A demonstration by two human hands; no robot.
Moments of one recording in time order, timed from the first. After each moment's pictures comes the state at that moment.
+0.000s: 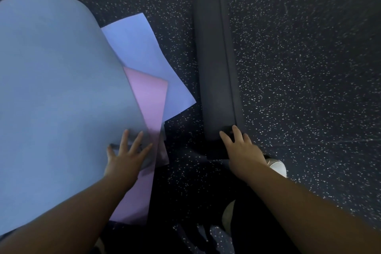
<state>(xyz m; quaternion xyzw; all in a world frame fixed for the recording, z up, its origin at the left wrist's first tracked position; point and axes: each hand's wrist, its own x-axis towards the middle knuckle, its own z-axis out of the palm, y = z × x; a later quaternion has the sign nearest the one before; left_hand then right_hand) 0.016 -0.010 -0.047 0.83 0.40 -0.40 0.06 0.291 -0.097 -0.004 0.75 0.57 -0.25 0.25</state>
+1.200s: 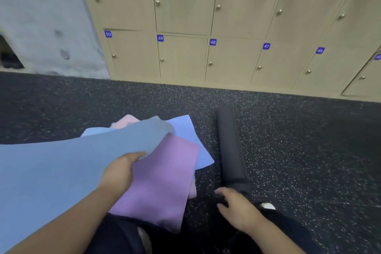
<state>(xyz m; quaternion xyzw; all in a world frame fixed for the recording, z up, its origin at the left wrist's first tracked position) -0.146 -0.119 0.262 0.75 0.62 0.14 0.18 0.147 -0.256 0.254 0.71 0.62 -0.32 -0.07</state>
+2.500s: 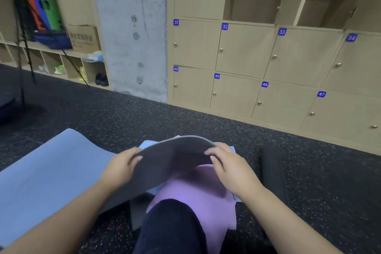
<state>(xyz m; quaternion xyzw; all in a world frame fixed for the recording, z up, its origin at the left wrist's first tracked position) -0.322 -0.182 0.346 0.68 0.65 0.30 0.16 -0.020 -0.218 0.409 0.53 0.80 -0.13 -0.24</state>
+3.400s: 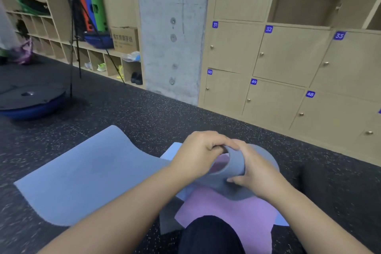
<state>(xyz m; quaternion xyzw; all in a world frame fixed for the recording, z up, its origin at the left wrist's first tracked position) -0.265 -0.188 0.447 0.76 0.44 0.44 0.20 -0.088 -0.167 0.429 0.52 0.82 -0.19 -0.17</state>
